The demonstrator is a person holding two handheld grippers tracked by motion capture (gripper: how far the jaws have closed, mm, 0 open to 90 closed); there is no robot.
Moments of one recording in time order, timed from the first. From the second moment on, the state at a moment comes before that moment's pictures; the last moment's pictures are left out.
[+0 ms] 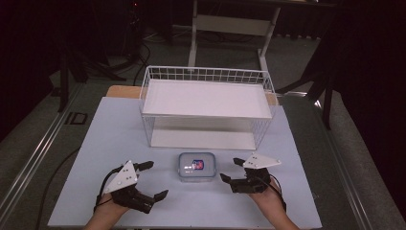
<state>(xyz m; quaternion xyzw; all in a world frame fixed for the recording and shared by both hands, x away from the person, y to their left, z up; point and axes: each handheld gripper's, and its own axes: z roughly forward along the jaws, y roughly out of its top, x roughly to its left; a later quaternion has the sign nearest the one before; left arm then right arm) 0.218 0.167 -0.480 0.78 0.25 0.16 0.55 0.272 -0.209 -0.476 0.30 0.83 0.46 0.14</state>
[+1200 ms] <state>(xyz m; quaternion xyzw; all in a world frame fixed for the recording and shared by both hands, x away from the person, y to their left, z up) 0.295 0.128 -0.494 0.75 0.43 -0.01 0.50 0.313 -0.175 -0.484 0.44 0.77 0.46 0.00</state>
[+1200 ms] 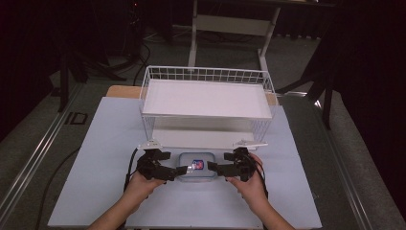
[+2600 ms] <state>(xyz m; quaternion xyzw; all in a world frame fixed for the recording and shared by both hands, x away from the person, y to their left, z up) 0.301 0.113 -0.518 0.73 0.53 -0.11 0.42 0.321 -0.170 -0.513 0.53 0.74 0.41 -0.13</state>
